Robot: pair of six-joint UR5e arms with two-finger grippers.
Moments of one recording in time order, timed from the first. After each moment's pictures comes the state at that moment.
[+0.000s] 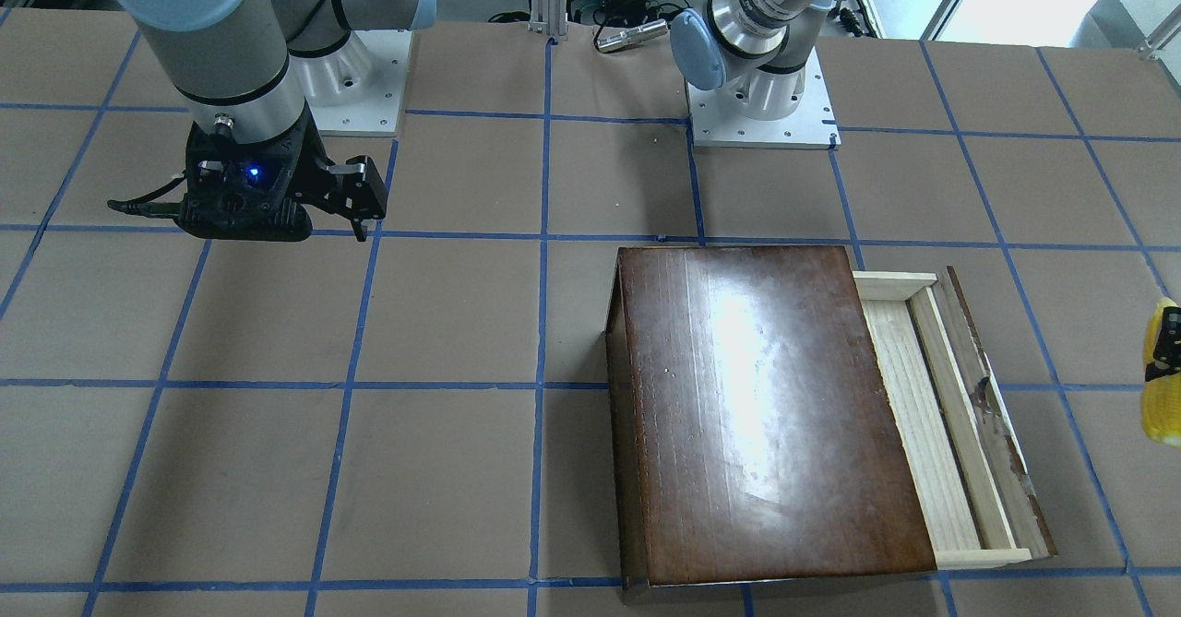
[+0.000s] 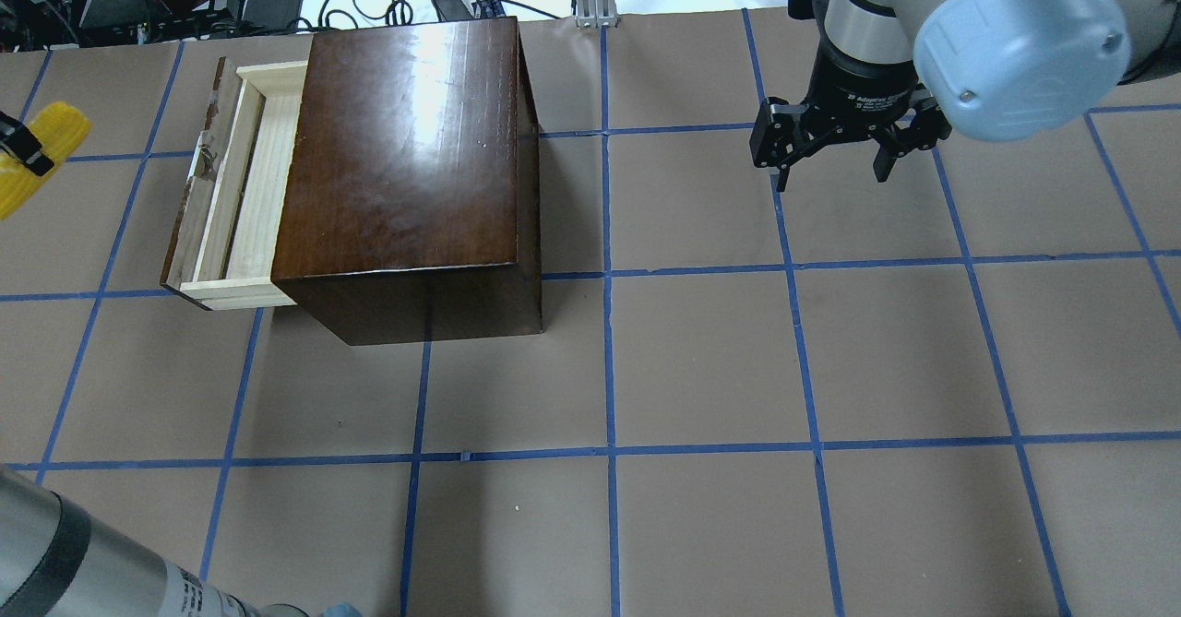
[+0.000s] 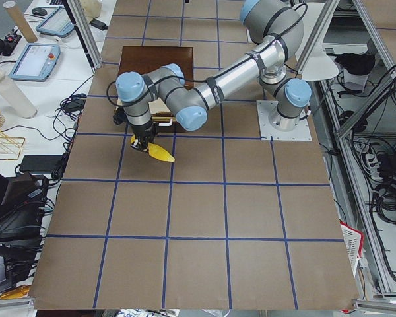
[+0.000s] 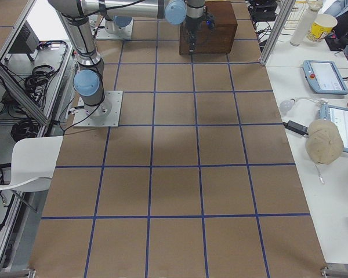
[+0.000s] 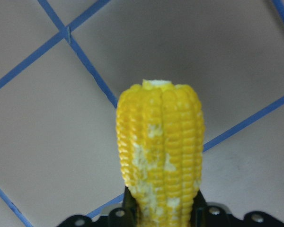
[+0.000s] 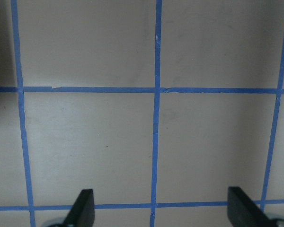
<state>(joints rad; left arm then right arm) -1.01 -2.02 -1.25 -1.44 1.64 1.02 1.65 -1.48 1.58 -1.62 -1.63 0.06</state>
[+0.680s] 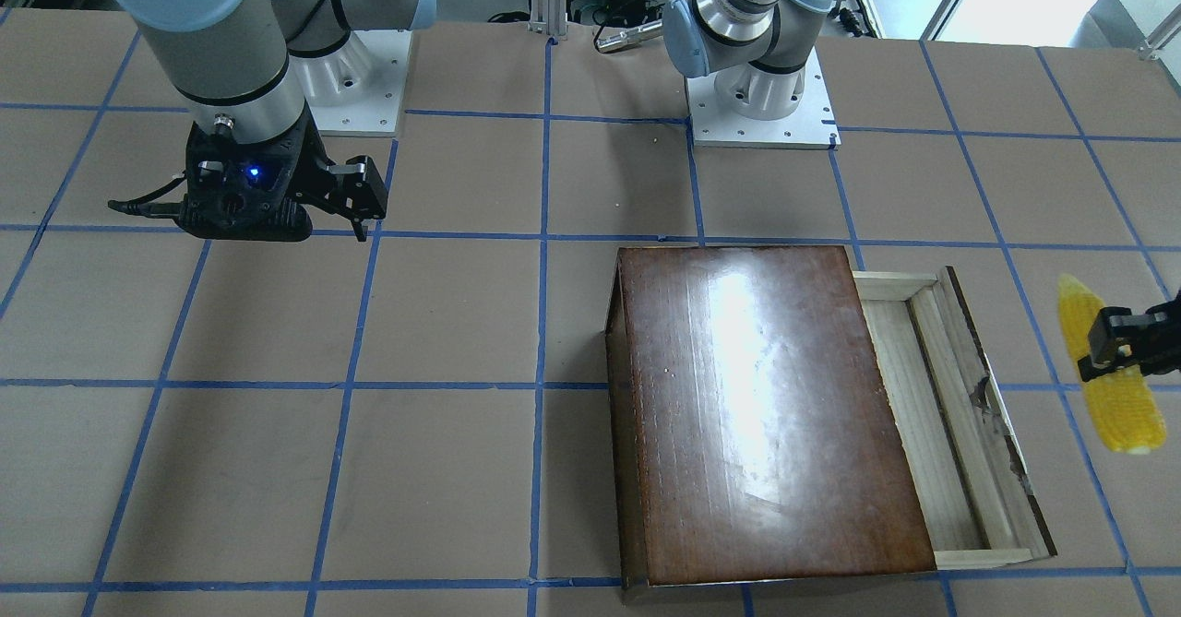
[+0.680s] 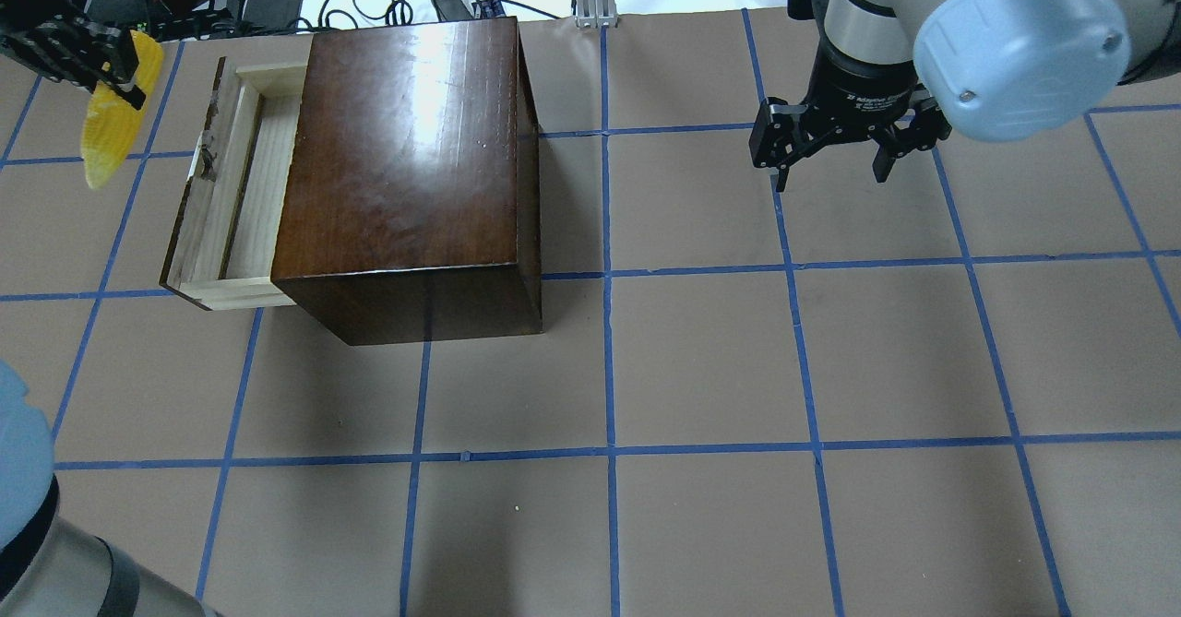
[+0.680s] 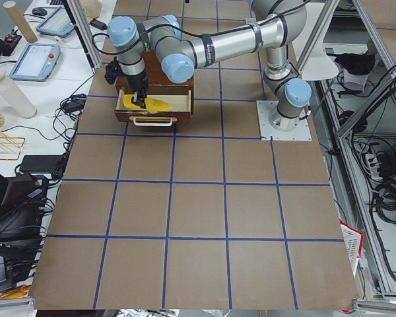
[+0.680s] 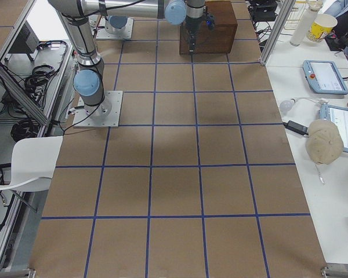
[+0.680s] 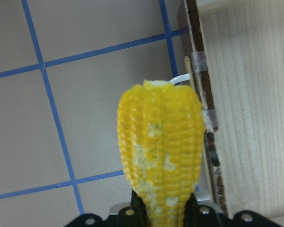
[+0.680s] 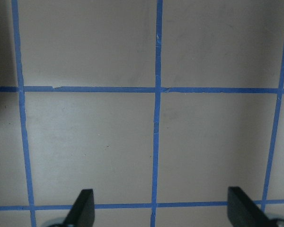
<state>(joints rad) -1.20 -1.97 -1.19 -1.59 1.56 0.43 1.65 -1.48 1.58 -1.62 -1.63 0.06</state>
